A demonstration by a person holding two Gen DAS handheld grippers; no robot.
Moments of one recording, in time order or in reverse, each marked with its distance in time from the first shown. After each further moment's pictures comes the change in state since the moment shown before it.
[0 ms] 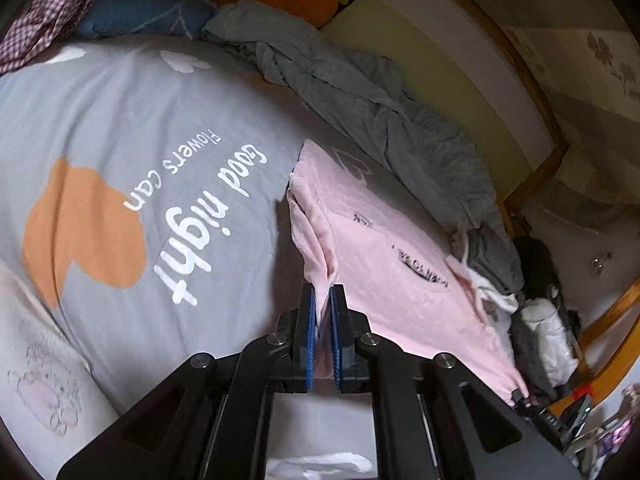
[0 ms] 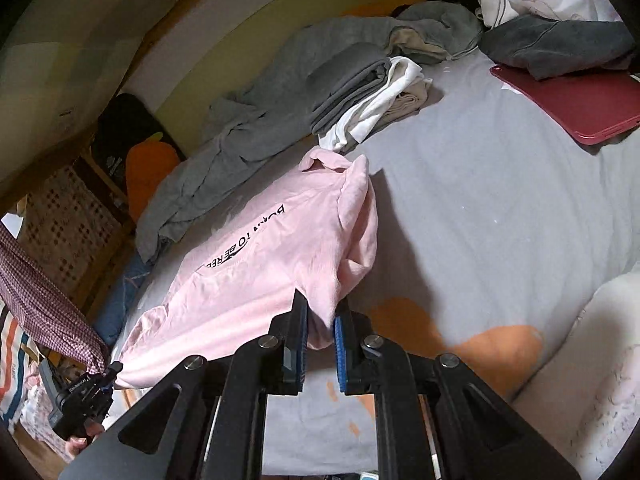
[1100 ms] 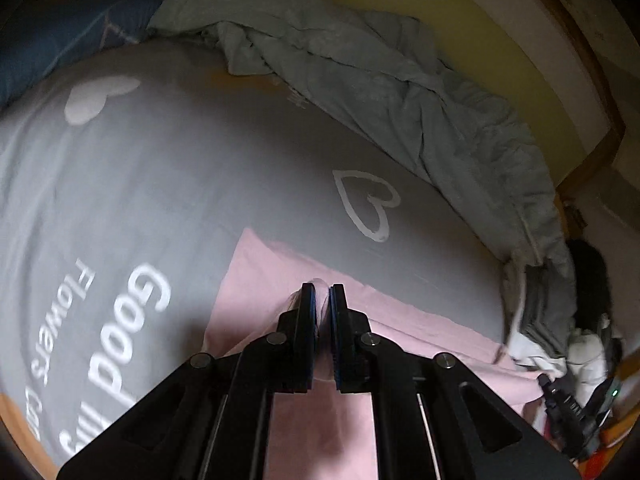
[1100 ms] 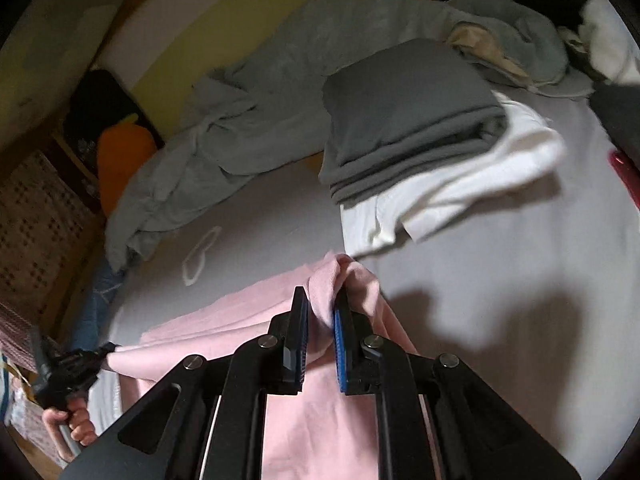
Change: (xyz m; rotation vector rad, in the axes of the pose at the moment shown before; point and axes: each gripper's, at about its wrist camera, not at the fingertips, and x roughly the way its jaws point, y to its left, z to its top) left arm 0.187 -0.075 0.137 0.068 0.140 0.203; right arm 0.171 0.041 0.164 -0.079 0.126 -0.065
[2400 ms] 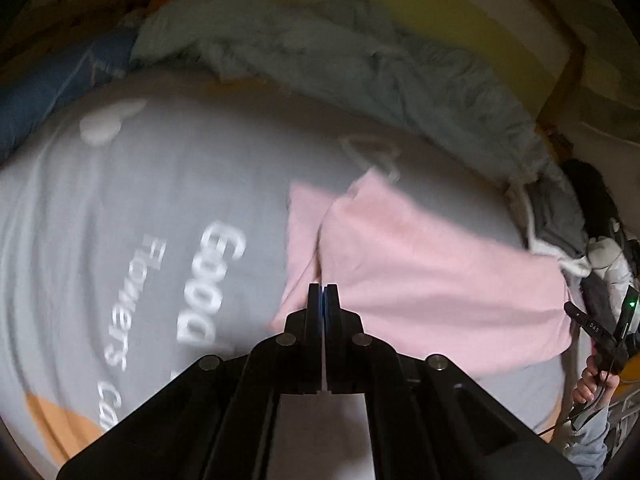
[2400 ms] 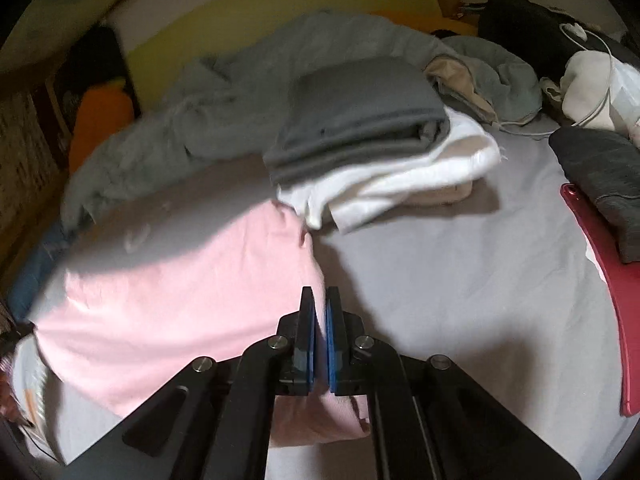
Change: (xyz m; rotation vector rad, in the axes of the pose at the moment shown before) left arm -0.046 0.056 -0.057 0.235 0.035 0.017; right arm -0.004 -0.024 -0.043 -0.206 -0.055 -0.224
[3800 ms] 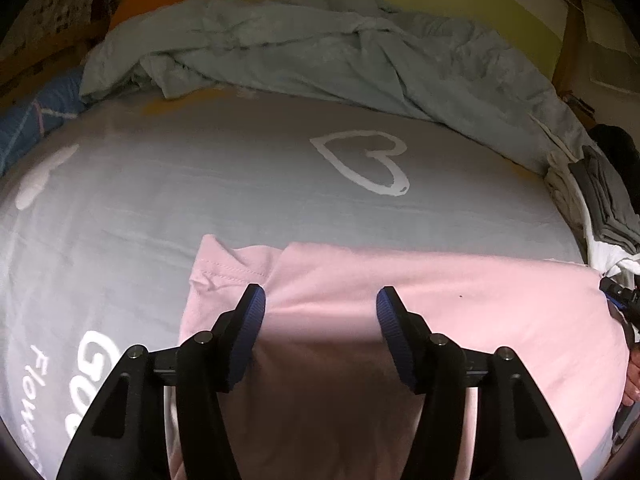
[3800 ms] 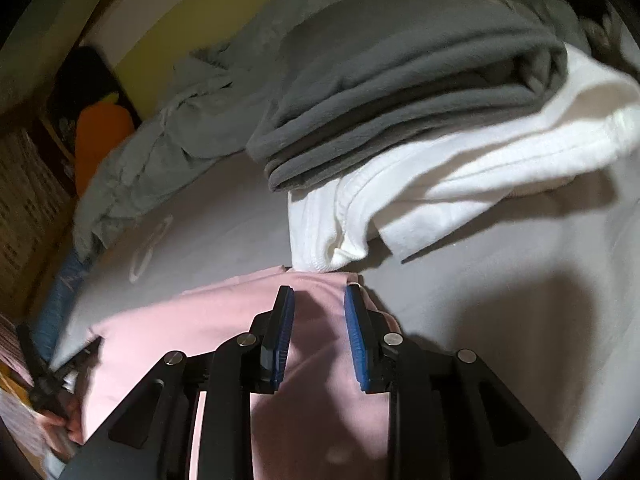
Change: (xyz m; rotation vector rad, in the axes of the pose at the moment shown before) left arm 0.112 -0.067 0.049 0.149 -0.076 0.110; right arm 0.080 -0.005 0.024 0.113 0.054 0.148
